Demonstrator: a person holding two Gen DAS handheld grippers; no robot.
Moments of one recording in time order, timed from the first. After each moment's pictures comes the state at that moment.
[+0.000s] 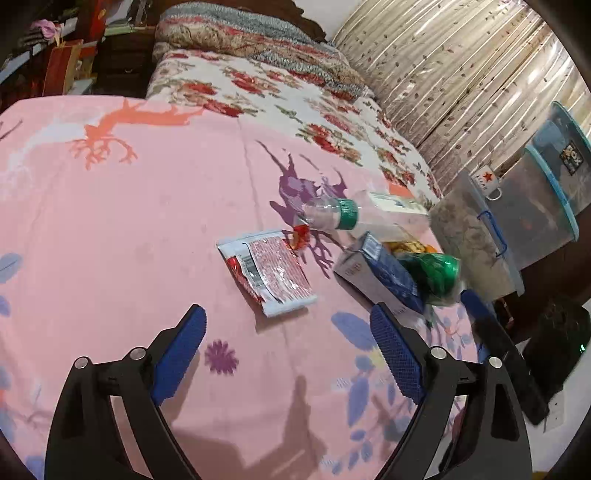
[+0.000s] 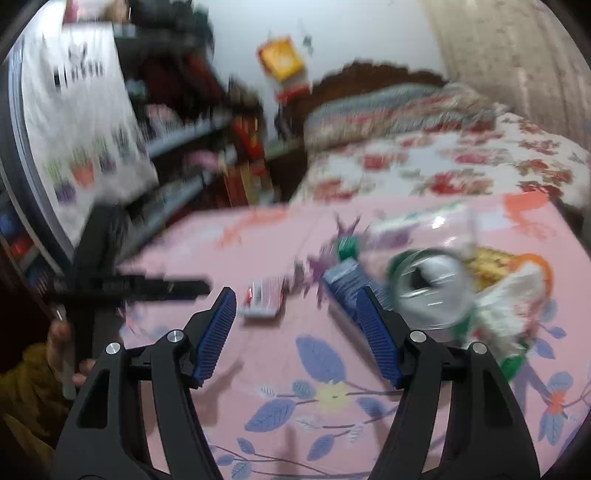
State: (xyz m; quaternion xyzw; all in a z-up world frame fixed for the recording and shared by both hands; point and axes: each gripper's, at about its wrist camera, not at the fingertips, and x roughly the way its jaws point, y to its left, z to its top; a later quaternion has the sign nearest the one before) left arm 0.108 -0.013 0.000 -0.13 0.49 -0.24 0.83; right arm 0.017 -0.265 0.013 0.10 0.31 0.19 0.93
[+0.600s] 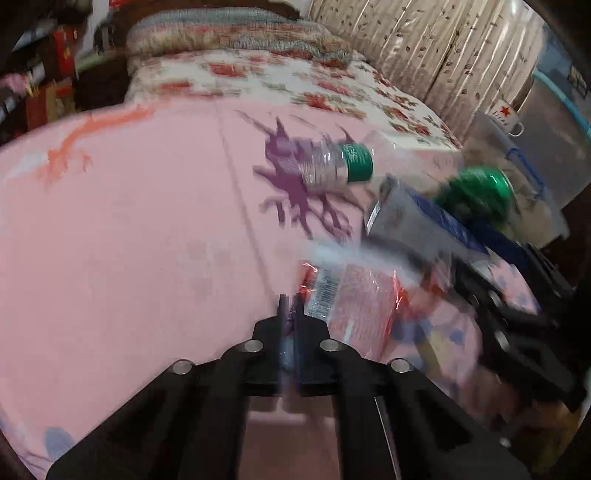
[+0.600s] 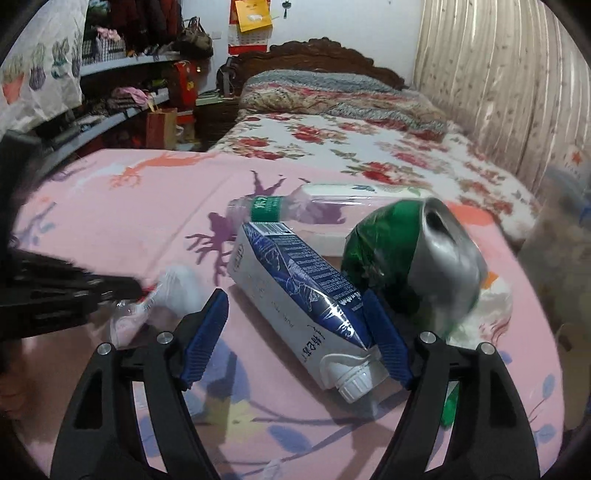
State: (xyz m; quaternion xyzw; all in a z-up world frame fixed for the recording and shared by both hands) left arm 0.103 -0.051 -0.047 -0.03 0.50 -0.24 0.83; right arm 0.059 -0.252 -0.033 -0.06 0.35 0.02 0.94
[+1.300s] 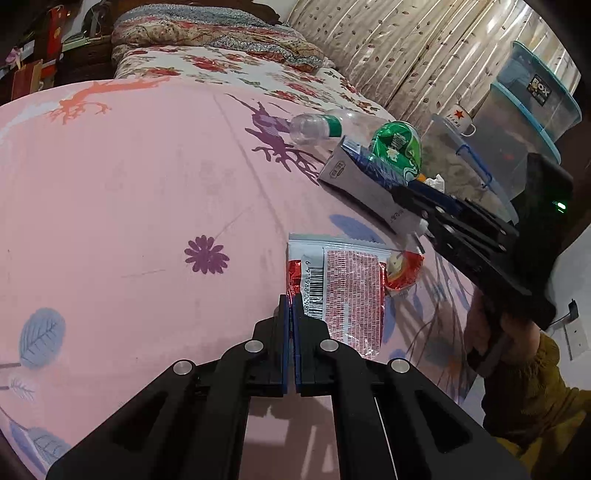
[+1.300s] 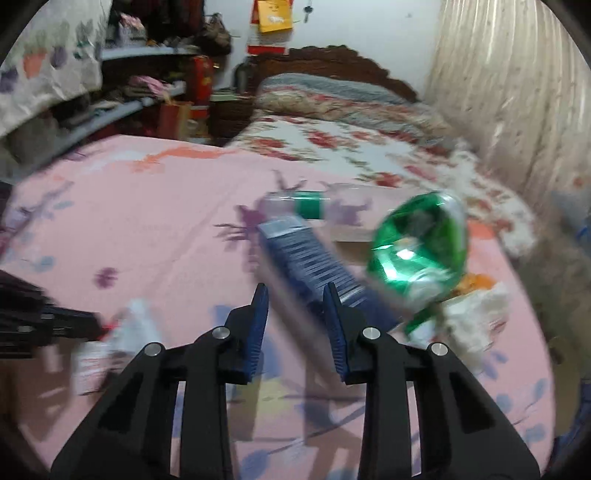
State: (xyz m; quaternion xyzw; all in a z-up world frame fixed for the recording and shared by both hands) left arm 0.039 -0.007 -0.053 -0.07 0.48 -0.31 0.82; right arm 0.031 -0.227 -0.025 -0.08 0.34 0.06 0.94
